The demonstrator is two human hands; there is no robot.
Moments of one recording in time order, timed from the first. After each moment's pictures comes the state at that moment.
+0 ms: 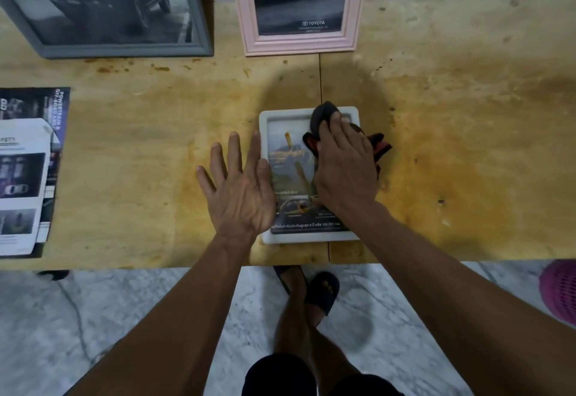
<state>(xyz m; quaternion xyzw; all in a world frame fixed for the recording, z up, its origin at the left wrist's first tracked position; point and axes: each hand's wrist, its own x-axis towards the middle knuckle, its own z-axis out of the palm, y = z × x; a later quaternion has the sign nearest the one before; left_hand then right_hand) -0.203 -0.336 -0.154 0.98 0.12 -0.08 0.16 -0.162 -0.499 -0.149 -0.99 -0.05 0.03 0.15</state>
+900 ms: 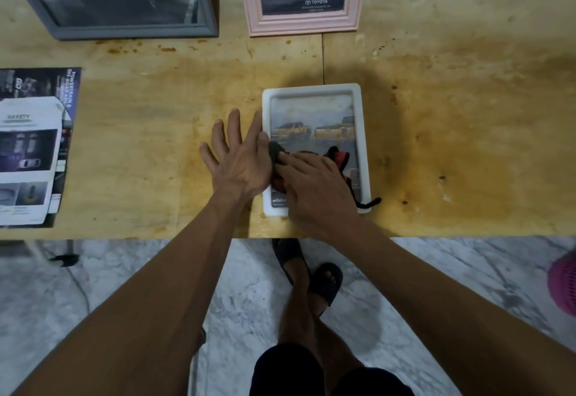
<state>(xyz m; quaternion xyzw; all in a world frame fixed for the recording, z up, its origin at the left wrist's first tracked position) -0.193 -0.326 -0.151 0.96 0.12 -0.15 0.21 -0.233 -0.475 -0.136 -0.95 -0.20 0.06 0.25</state>
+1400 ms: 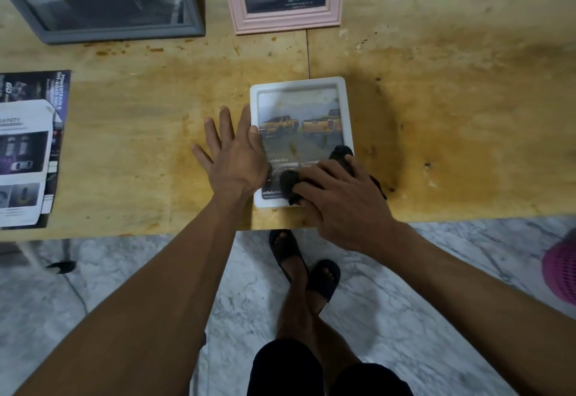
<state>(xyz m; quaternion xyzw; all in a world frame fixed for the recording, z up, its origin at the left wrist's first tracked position) -0.199 -0.340 -0.152 0.96 0.13 -0.10 0.22 -0.260 -0.535 -0.124 -0.95 -0.29 0.05 0.10</state>
